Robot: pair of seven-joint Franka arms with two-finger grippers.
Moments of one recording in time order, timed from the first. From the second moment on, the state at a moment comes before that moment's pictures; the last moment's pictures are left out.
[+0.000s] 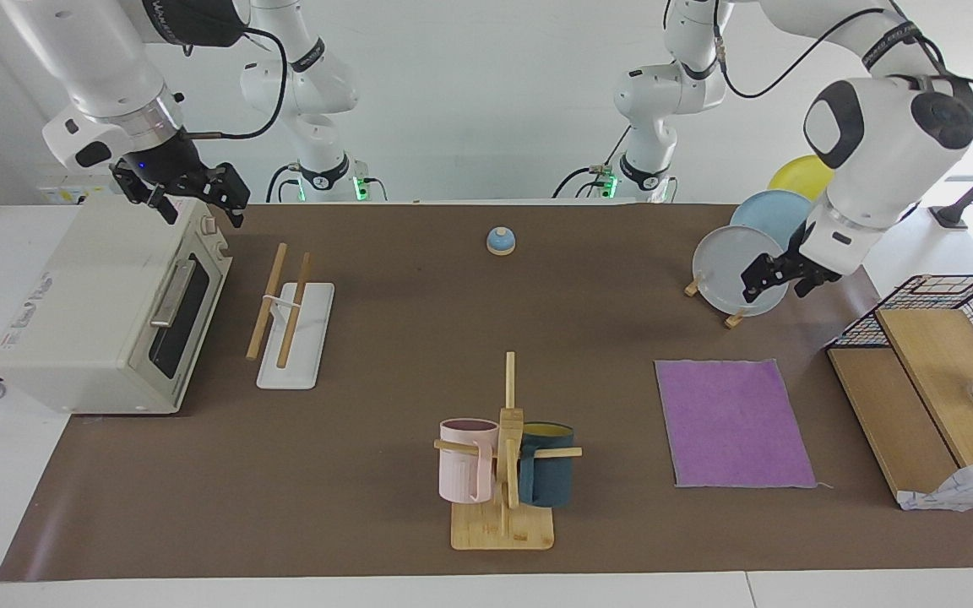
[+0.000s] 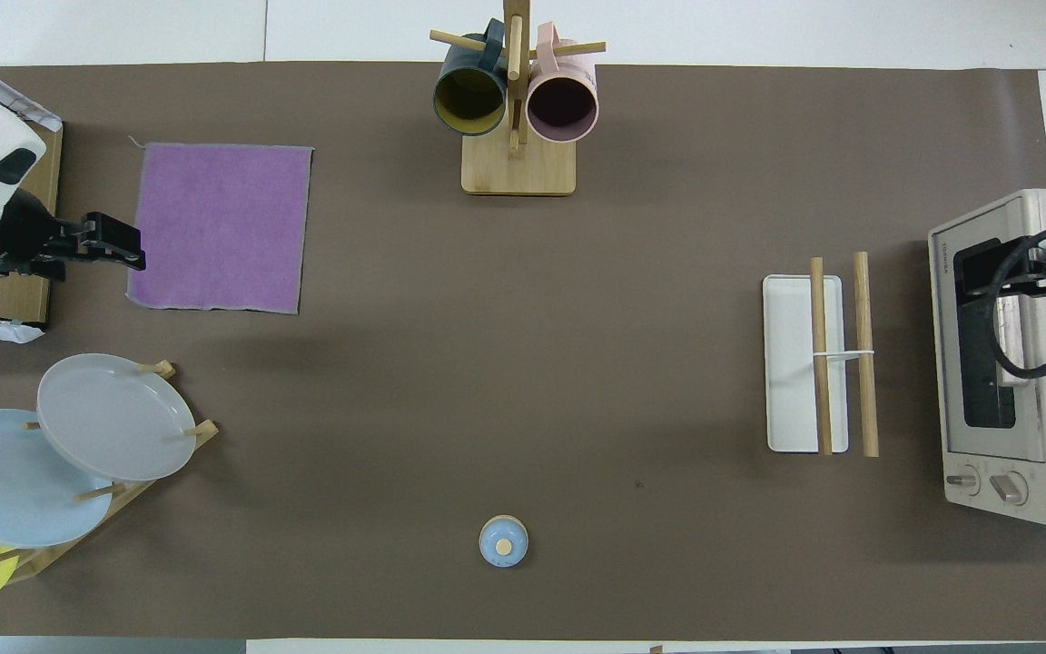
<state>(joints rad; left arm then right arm) 0.08 0.18 -0.09 -1.71 -0.03 1.84 -0.06 -0.03 -0.01 0.02 -1.56 -0.01 1.47 0.07</state>
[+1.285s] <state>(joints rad) 0.22 0.42 -0.09 -1.78 -0.03 2.13 0.04 -0.03 -0.01 0.02 -1.56 -0.01 1.47 0.07</state>
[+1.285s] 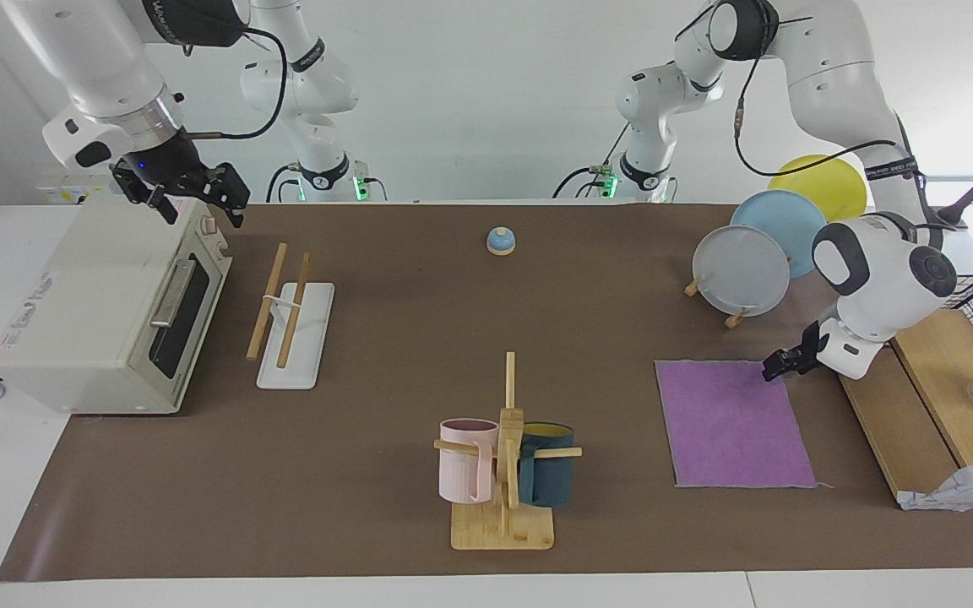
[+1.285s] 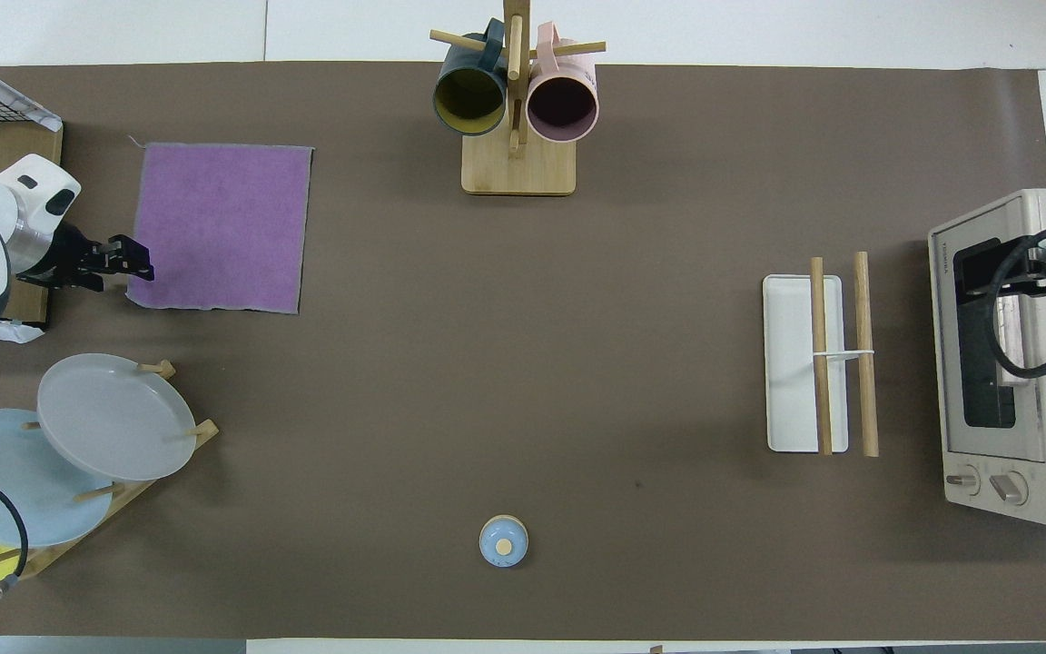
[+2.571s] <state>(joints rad) 0.22 0.42 -0.10 -1.79 -0.03 2.13 0.08 -0.03 -0.01 0.02 -1.56 -0.01 1.47 0.07</state>
